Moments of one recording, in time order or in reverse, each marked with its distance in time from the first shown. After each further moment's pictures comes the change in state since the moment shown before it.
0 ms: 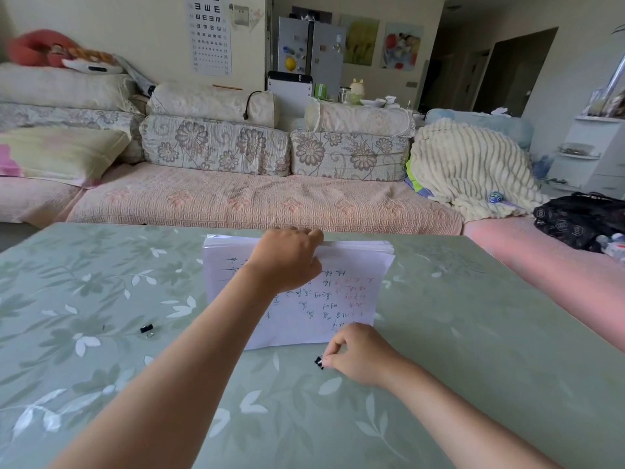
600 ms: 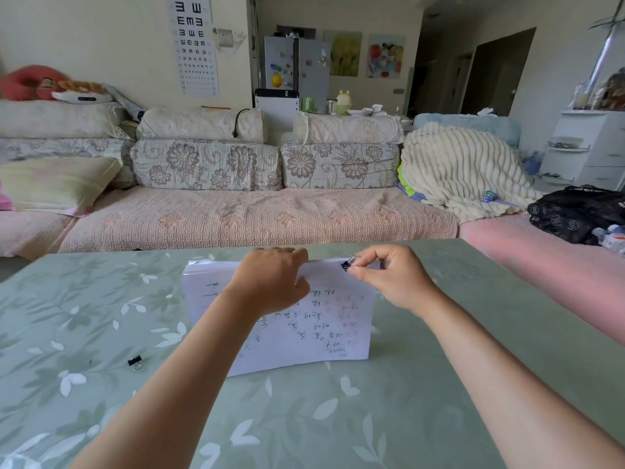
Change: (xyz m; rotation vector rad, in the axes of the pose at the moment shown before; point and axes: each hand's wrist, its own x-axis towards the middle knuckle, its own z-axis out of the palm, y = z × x) left_hand 0.003 -0.001 -0.003 -0.041 -0.036 0.001; right_hand 0.030 0.003 -0.122 0.477 0.468 -0.232
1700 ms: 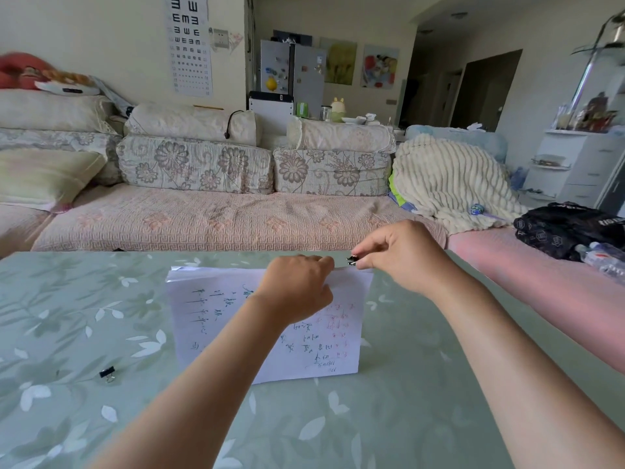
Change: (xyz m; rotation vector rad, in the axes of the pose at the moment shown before) left_hand 0.030 0.036 0.017 -0.037 0.028 0.038; right_hand 0.020 -0.051 -0.031 -0.363 -0.019 0.016
